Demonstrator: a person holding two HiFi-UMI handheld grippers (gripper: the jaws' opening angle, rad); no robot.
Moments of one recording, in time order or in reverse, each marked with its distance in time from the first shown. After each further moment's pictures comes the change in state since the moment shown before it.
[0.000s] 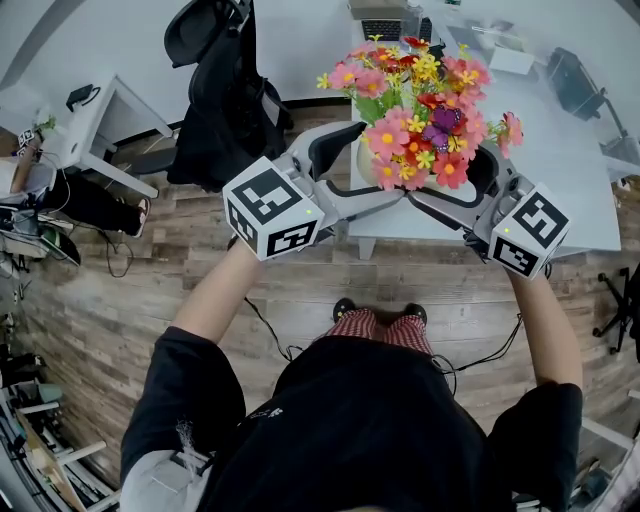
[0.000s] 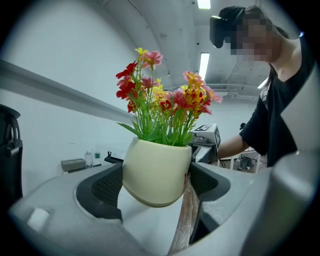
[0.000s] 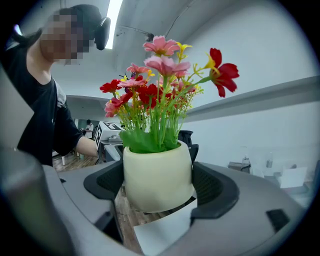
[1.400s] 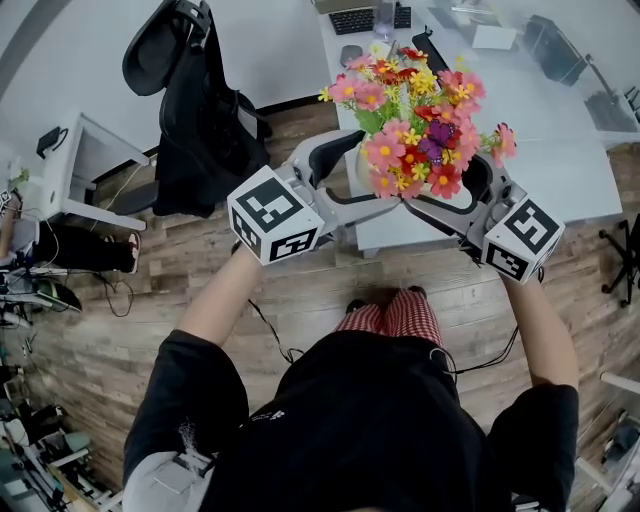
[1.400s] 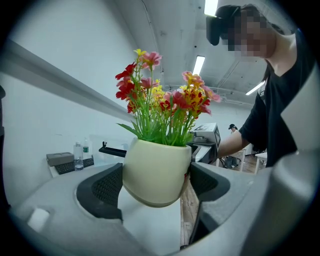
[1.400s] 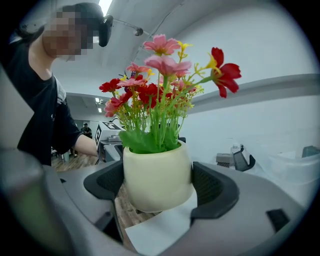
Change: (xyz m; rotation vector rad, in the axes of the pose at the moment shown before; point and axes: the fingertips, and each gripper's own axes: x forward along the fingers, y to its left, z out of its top) left arm 0.015 0.037 -0.040 -0.011 0.025 -0.170; right arm 0.026 -0.024 -0.040 0.070 0.028 -0.164
